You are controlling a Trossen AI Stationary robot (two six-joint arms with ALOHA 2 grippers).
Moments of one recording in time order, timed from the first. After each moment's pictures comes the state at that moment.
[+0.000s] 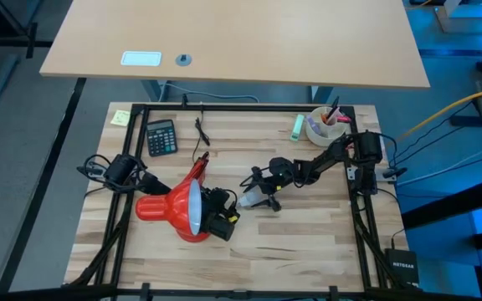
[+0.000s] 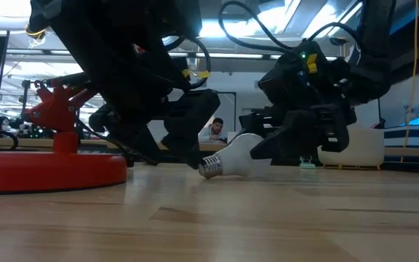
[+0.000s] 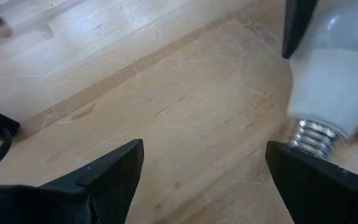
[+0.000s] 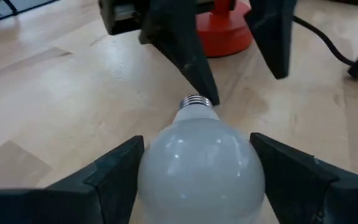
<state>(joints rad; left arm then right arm) -0.41 2.03 1.22 -0.54 -0.83 -1.26 -0.06 1.94 0.61 0.86 -0.49 -0.32</state>
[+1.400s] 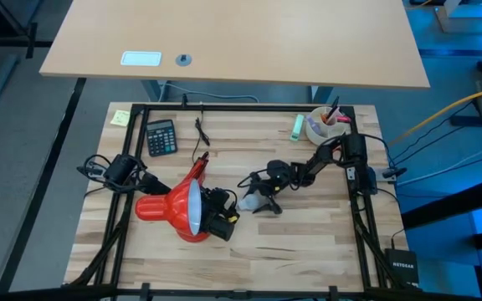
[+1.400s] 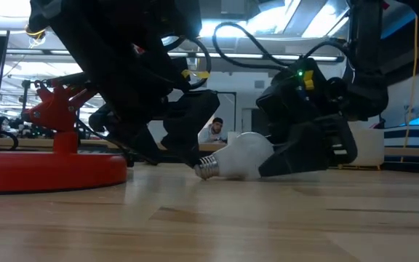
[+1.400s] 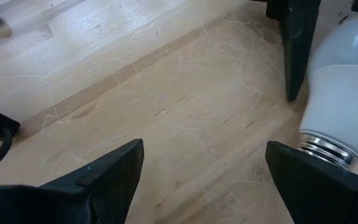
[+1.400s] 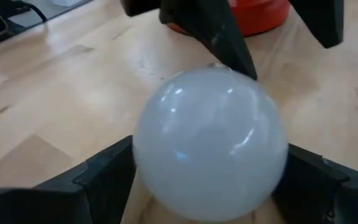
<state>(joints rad) -0.41 2.04 1.22 -0.54 -0.83 -1.25 -0.07 2.06 0.62 0.97 -0.61 -0.21</state>
